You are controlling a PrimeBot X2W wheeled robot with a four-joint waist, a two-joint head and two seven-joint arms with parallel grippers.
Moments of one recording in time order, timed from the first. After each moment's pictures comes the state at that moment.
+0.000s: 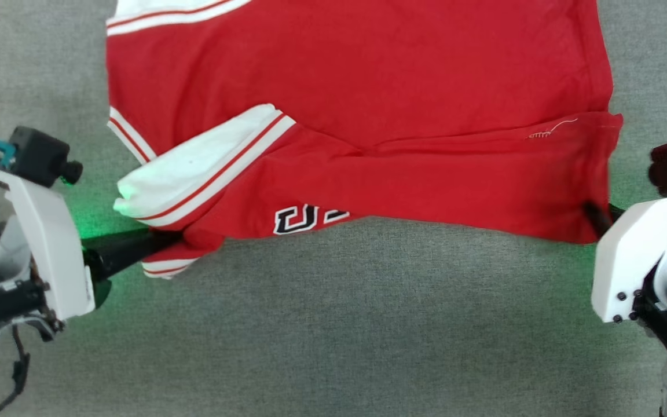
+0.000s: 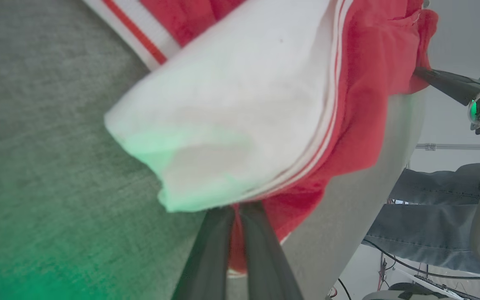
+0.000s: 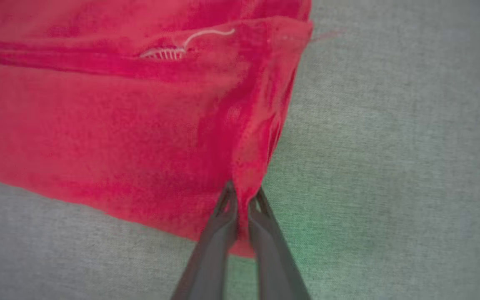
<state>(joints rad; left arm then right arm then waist) -0.72 1.04 -0.75 -0.02 -1.58 -0.13 0.58 -0.35 -0.05 -0.05 -0.39 0.11 0.13 1.10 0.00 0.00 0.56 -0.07</state>
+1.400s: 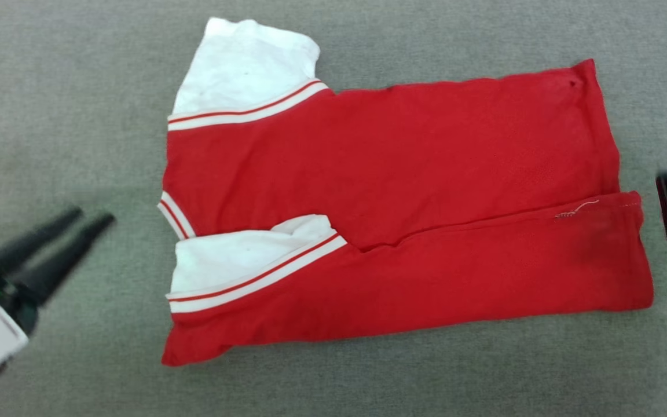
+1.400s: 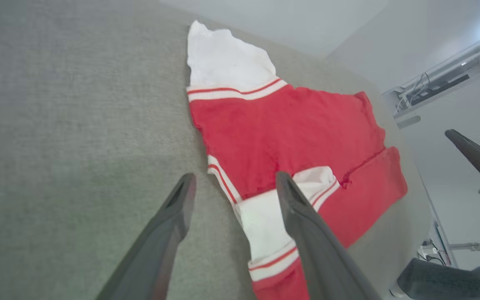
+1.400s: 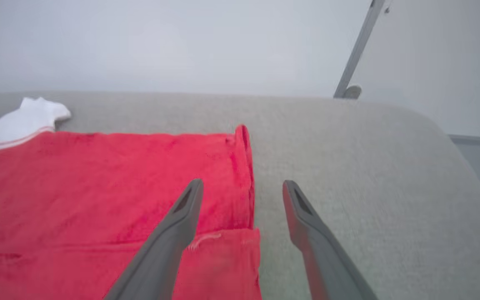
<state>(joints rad) -0.35 1.23 -0.53 -0.21 -1.59 -0.13 0.06 -0.16 -0.17 -0.21 -0.49 0.30 0.13 0.63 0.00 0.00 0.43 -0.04</state>
